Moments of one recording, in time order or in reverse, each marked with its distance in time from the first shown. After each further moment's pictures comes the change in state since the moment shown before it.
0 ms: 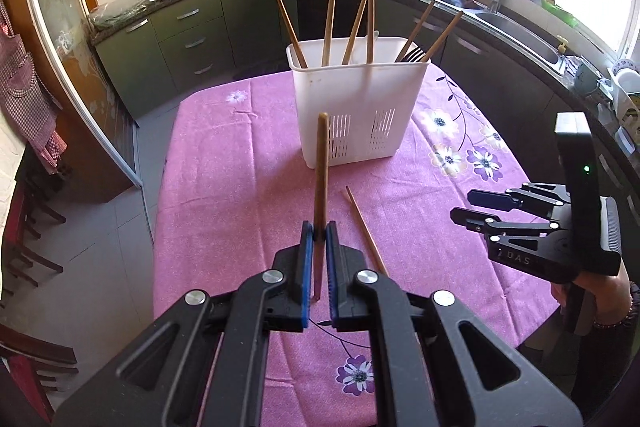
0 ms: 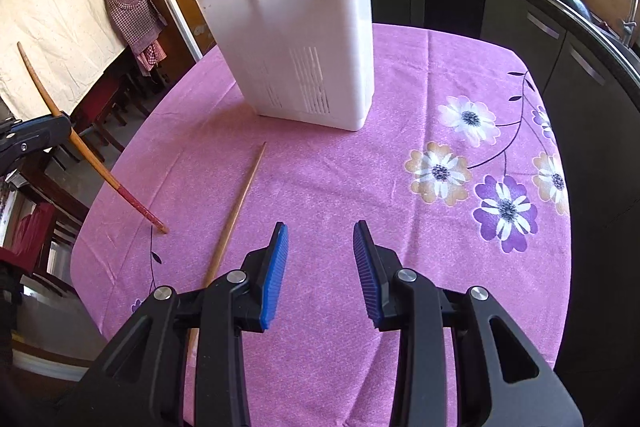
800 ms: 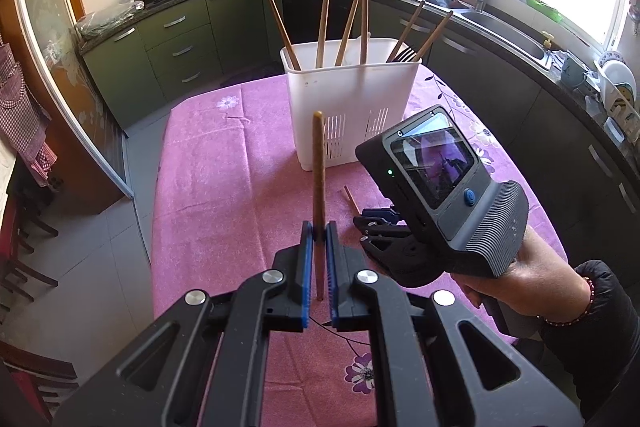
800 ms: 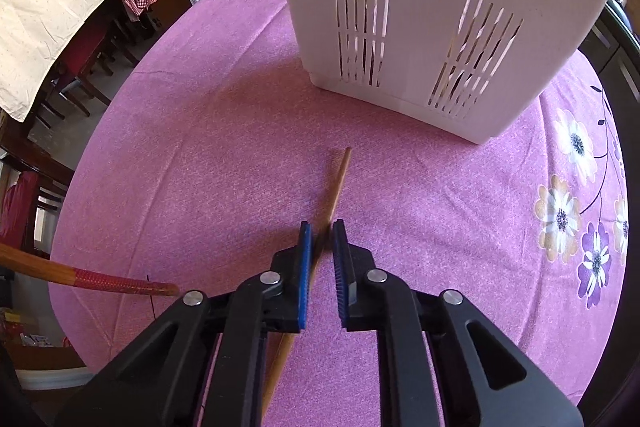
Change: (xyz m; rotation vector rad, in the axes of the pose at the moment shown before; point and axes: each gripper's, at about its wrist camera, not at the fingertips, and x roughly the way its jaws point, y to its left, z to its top) left arm -0.002 0.007 -0.003 0.038 -0.017 -0.045; right arm 0.110 0.077 0.046 -0.059 0.198 -0.066
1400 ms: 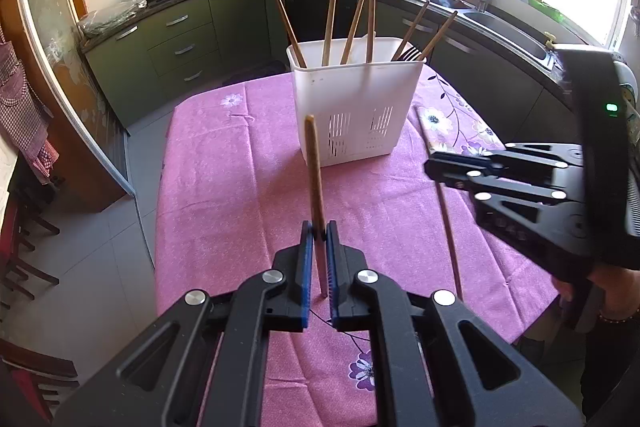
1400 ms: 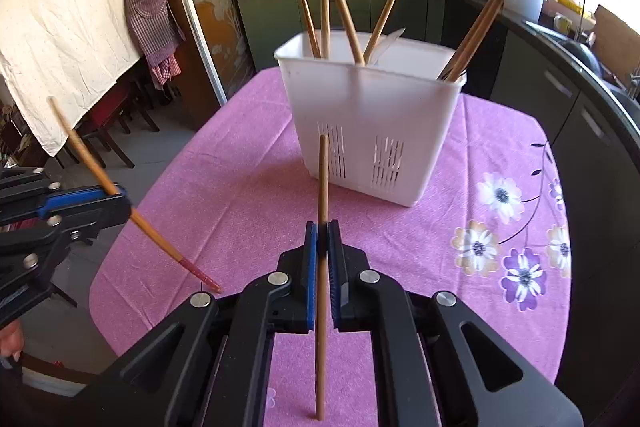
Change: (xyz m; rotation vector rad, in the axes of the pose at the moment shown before) left arm -0.002 0.005 -0.002 -0.005 0.003 0.007; right arm -0.131 -0.012 -0.031 -0.014 -0.337 0.022
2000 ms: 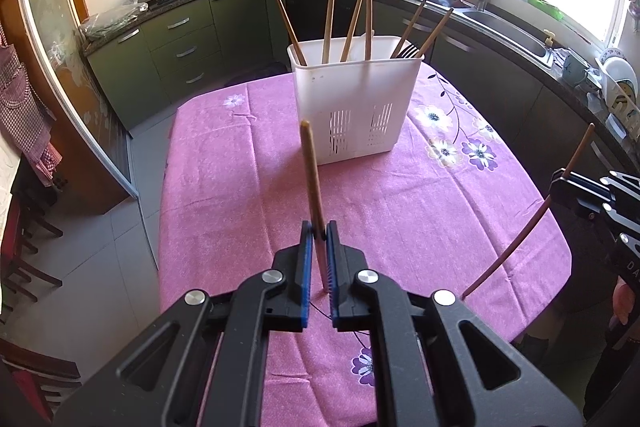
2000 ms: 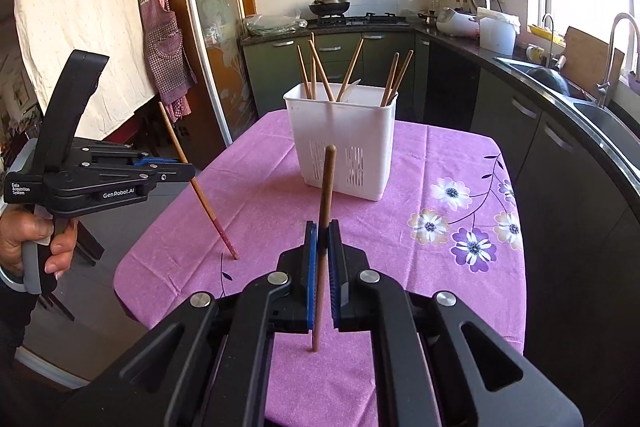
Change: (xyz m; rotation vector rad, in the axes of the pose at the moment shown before) left arm -0.004 -0.002 -0.006 0.010 -0.007 0.011; right arm -0.121 -0.009 -0.074 0.008 -0.173 0.001
